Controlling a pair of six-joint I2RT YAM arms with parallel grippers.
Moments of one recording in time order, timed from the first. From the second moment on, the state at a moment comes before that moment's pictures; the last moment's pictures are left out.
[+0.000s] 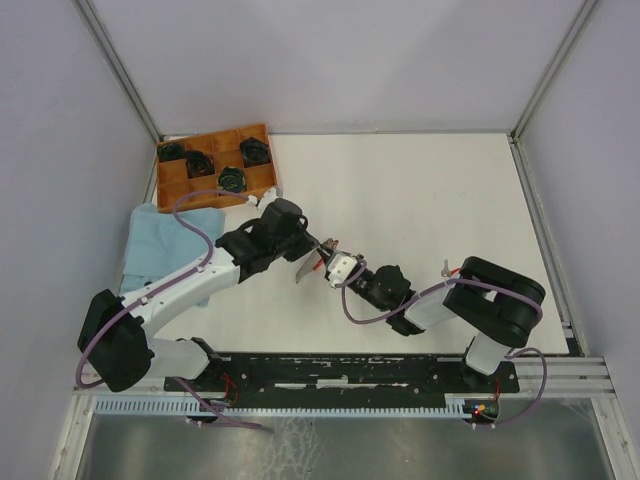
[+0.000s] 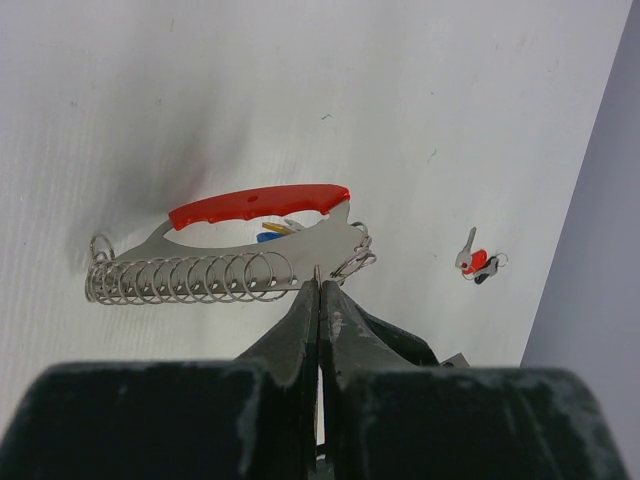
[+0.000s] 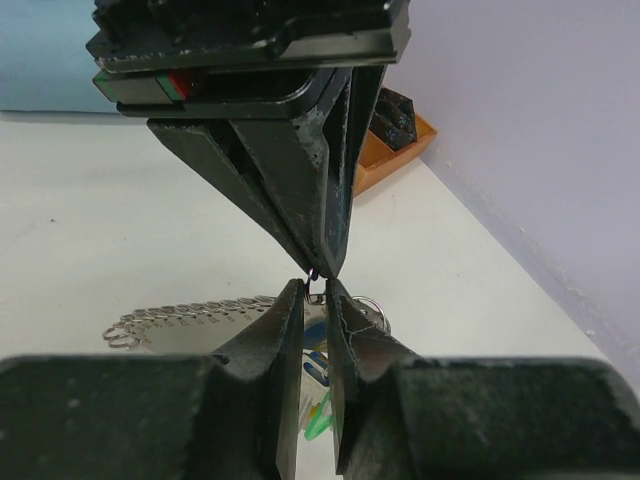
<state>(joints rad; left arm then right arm) -0.74 1.30 0.96 -0.39 -0.18 -1.12 1.00 1.69 0.44 1.35 0.09 -0.51</state>
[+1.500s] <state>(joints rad) -0.73 1.10 0.51 0.36 -0.07 -0.36 0.85 1.20 0.44 0.59 -0.15 -0.47</state>
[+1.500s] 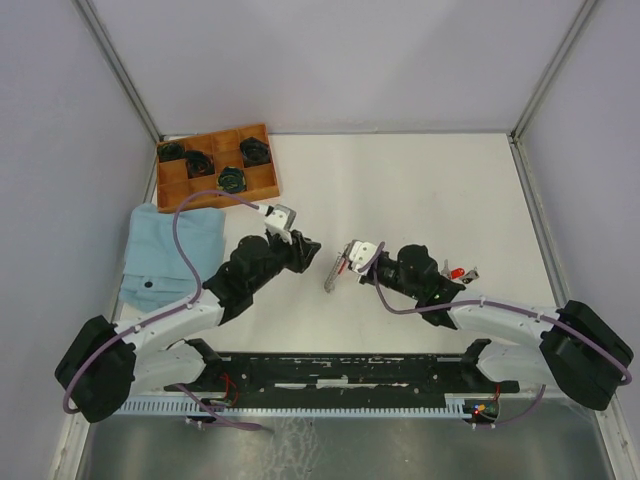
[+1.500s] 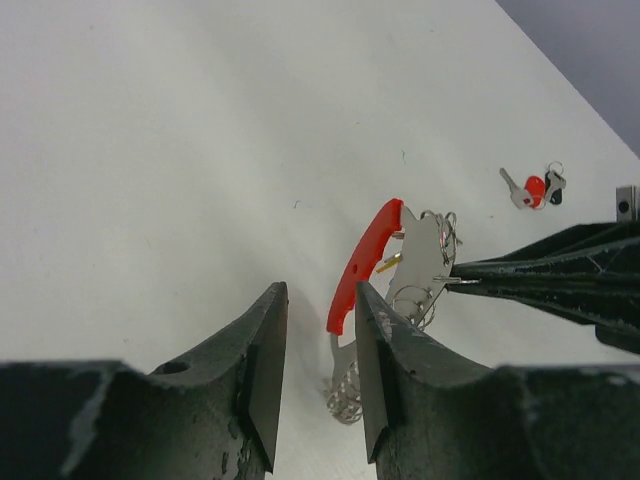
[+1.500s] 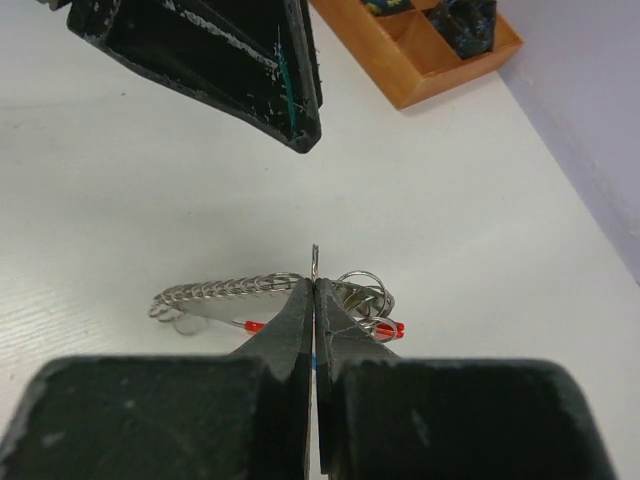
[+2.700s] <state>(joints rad) -0.67 1.18 0.41 0.50 0.69 0.48 0.81 1.18 0.54 0.27 -0.48 -0.54</state>
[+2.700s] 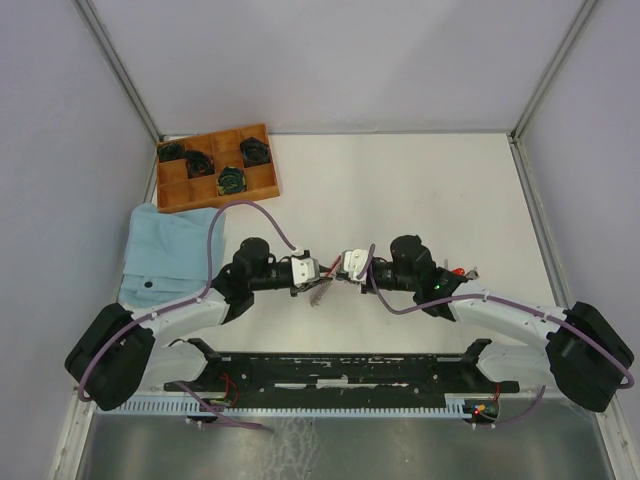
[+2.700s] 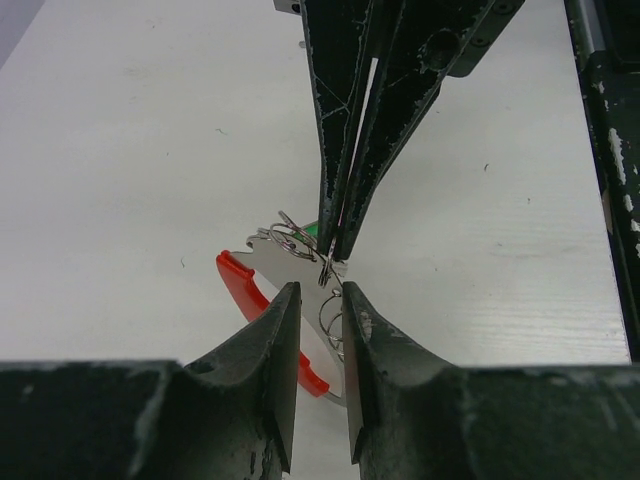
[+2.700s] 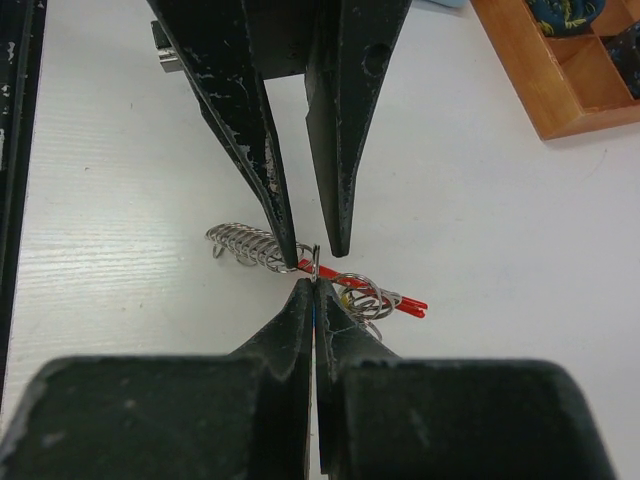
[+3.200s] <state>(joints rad) -0.65 1.19 0.41 0.49 0.76 0.48 0.81 1.18 0.57 0.22 -0.52 -0.56</state>
